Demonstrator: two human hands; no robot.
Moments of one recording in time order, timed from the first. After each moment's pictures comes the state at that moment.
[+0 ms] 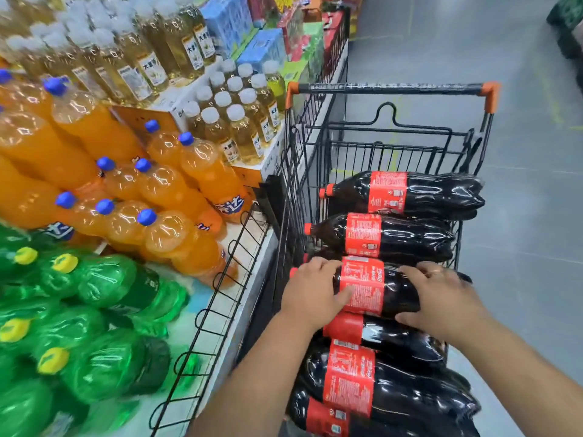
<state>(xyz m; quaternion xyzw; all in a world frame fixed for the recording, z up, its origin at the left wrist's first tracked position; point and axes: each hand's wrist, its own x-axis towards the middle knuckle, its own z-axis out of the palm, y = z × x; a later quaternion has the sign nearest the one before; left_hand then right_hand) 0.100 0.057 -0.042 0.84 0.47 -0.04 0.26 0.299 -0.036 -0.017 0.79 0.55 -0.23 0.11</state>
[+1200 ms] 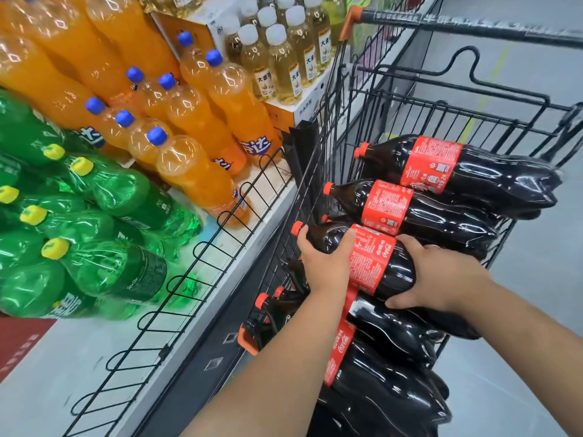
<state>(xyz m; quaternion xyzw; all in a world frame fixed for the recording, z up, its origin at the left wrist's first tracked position) 0.172 0.026 -0.101 0.24 0.74 0.35 0.53 0.344 0.012 -0.056 0.66 0.68 -0.26 0.17</state>
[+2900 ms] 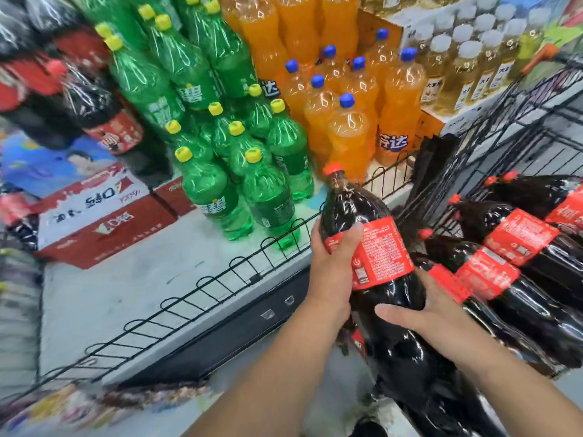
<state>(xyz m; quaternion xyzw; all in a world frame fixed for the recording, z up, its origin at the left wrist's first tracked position) 0.001 -0.093 -0.021 0.12 0.54 0.64 0.54 0.158 -0.097 -0.006 0.50 0.53 -0.65 -0.20</state>
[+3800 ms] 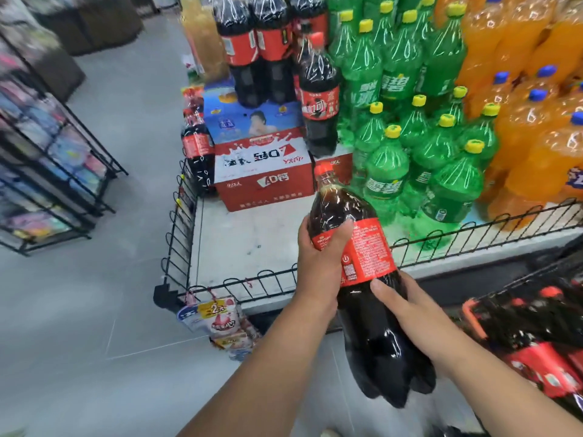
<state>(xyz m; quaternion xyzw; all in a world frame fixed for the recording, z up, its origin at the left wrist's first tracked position) -0.250 -0.329 0.039 0.08 0.59 0.72 0.35 -0.112 -0.275 0.013 0.40 0.62 -0.66 -0.12</state>
